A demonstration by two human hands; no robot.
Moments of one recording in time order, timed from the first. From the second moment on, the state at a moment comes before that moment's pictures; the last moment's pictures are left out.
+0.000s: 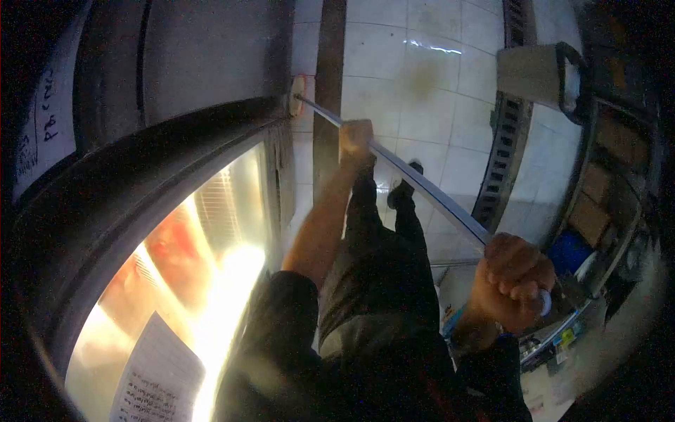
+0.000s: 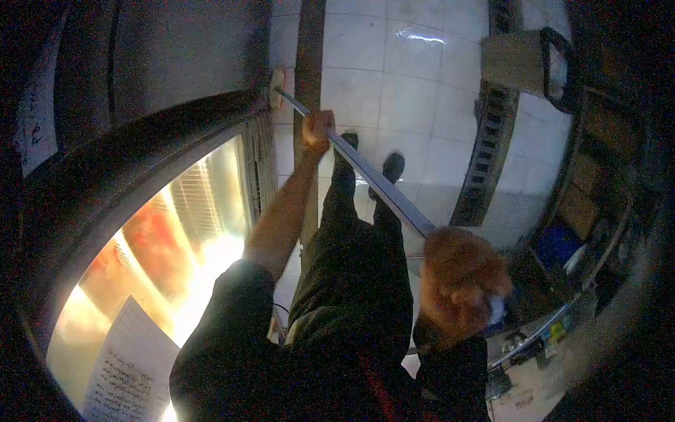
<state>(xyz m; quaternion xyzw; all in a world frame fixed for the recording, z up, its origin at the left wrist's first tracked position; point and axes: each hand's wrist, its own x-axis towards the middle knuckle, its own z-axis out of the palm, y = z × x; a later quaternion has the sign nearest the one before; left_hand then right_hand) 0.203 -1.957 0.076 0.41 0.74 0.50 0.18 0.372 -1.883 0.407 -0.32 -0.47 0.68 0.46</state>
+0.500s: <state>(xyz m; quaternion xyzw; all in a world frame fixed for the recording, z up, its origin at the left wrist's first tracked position) 0.174 -1.954 0.036 0.35 0.75 0.51 0.24 0.336 -1.873 0.417 -0.31 -0.50 0.63 0.51</state>
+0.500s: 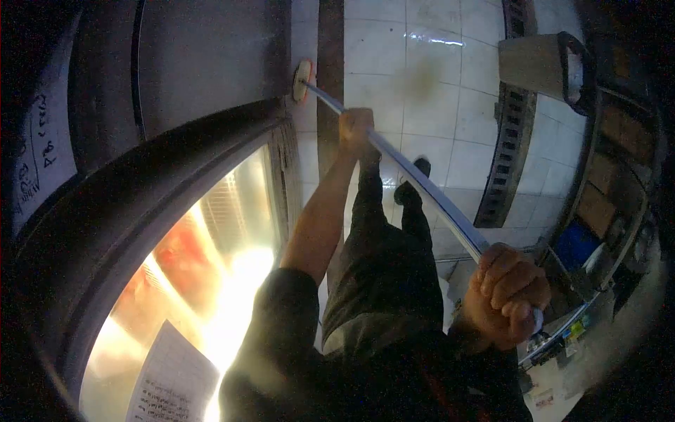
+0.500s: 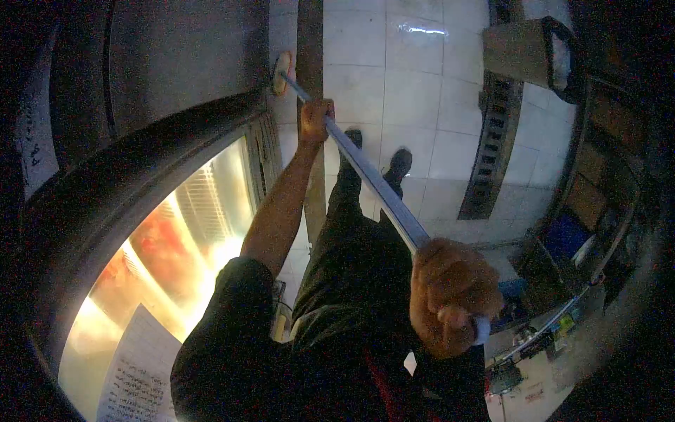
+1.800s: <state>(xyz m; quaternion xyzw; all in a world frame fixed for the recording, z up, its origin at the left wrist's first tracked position) 0.461 -2.071 0.032 0.78 0.46 -0.30 0.31 0.596 -2.291 0.330 -0.72 -0.19 0.66 -0.05</state>
